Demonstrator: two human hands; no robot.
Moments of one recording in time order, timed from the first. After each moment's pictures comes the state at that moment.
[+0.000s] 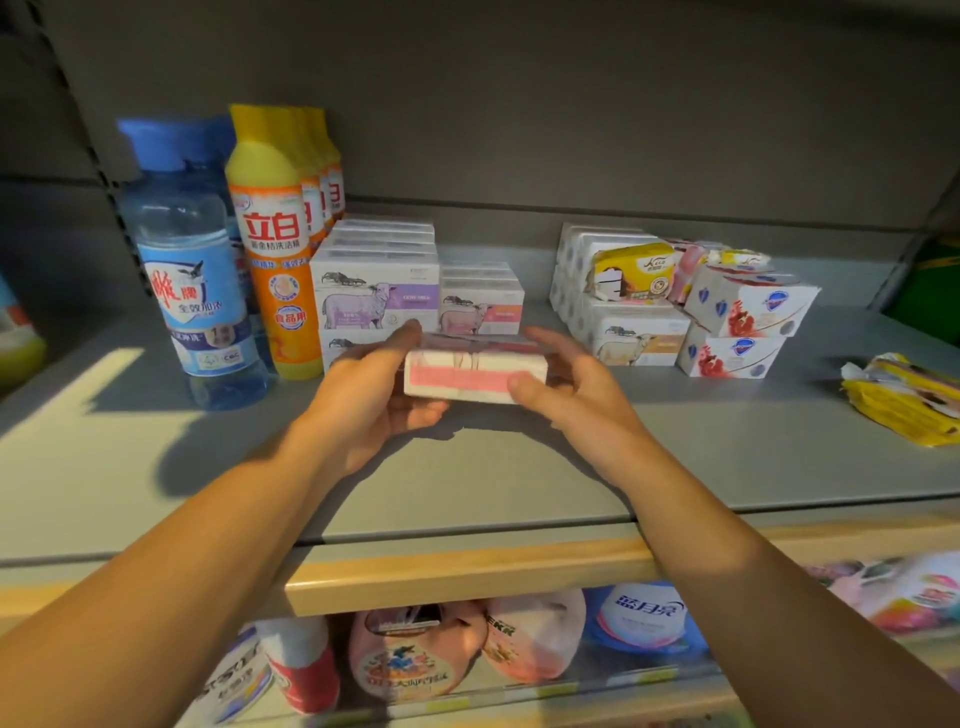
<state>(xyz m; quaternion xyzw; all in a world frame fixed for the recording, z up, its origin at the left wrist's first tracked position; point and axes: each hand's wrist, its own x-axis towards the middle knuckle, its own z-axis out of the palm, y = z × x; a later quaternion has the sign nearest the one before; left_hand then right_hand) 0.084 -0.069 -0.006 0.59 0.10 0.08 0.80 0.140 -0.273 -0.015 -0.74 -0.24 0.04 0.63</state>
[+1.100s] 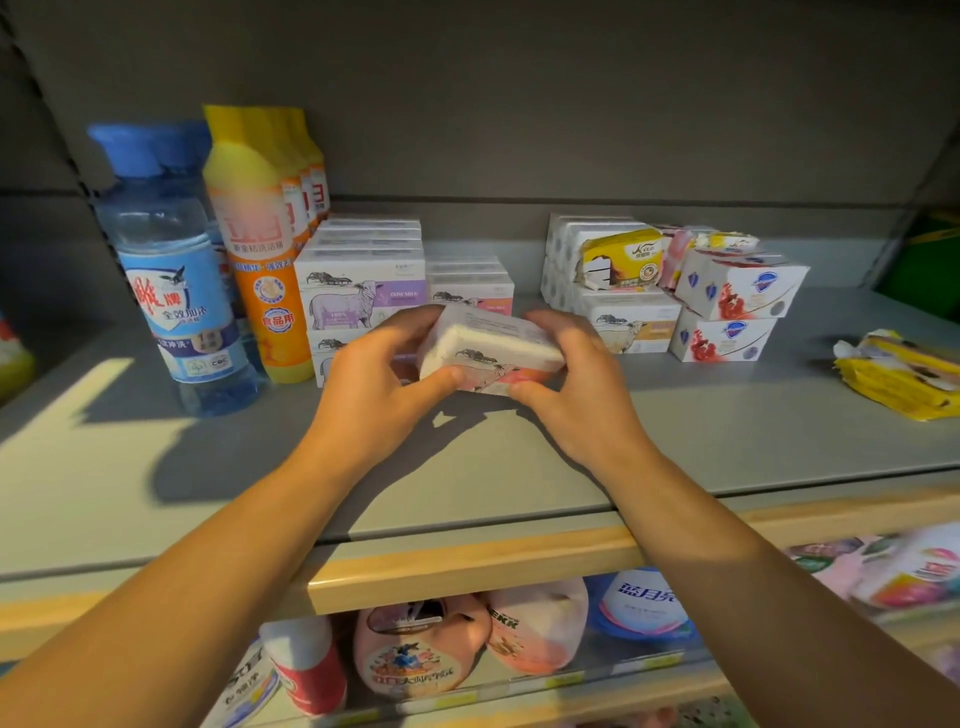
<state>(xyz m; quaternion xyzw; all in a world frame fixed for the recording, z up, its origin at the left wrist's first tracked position) 0.078 -0.078 -0.009 0.83 -0.13 0.29 0.46 0.143 -0.271 -0.021 -0.81 -0.28 -0.19 0.48</state>
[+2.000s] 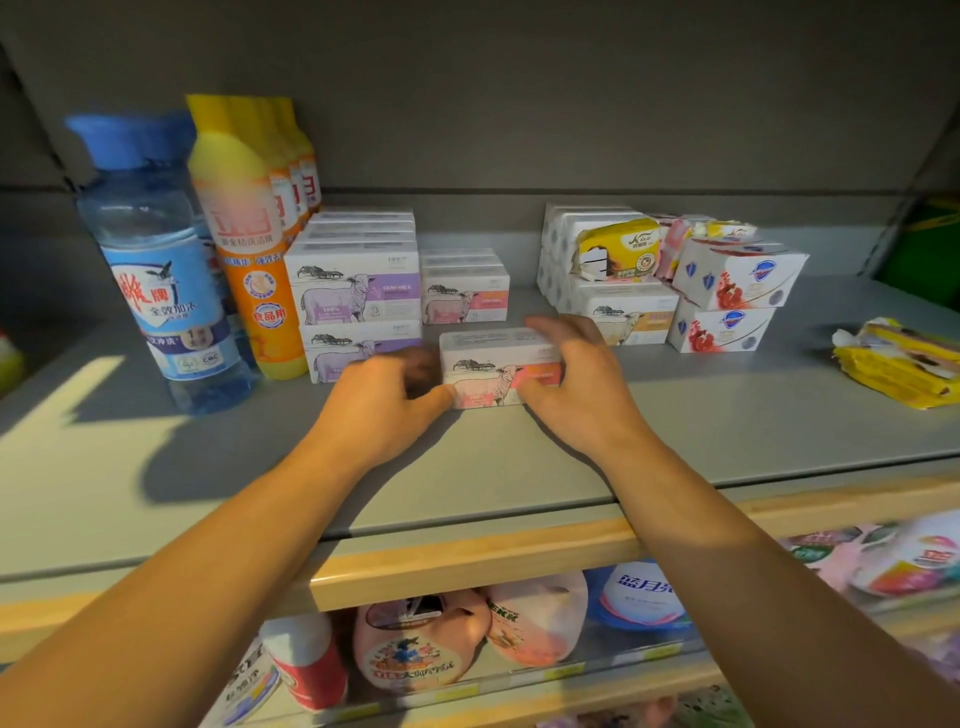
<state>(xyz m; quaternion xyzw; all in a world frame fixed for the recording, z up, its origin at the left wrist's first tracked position) 0.088 -0.075 -0.021 0.94 -0.01 0.18 0.28 0.154 -0.276 -0.025 -0.86 -0.24 -0.18 0.41</state>
